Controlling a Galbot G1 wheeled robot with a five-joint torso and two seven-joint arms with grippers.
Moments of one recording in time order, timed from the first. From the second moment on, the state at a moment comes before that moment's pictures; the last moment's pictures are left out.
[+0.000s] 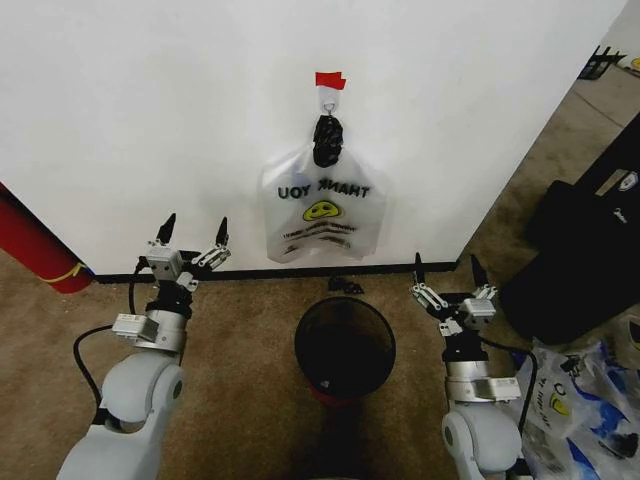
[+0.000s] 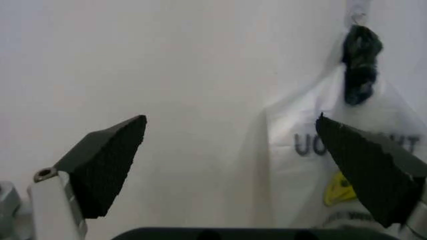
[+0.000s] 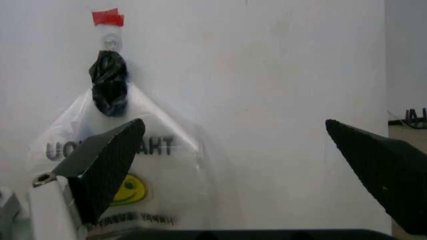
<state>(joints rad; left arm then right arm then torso) 1.26 -1.20 -0.53 -2.07 -0.33 -0.15 -0.02 -1.43 1.49 0.50 2.00 0.20 0.44 -0.05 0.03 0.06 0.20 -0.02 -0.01</state>
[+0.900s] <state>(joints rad) 1.27 -1.23 -0.54 -2.06 -0.32 -0.18 0.01 -1.36 1.46 0.47 1.97 0.14 0.50 0.03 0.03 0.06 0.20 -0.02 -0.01</state>
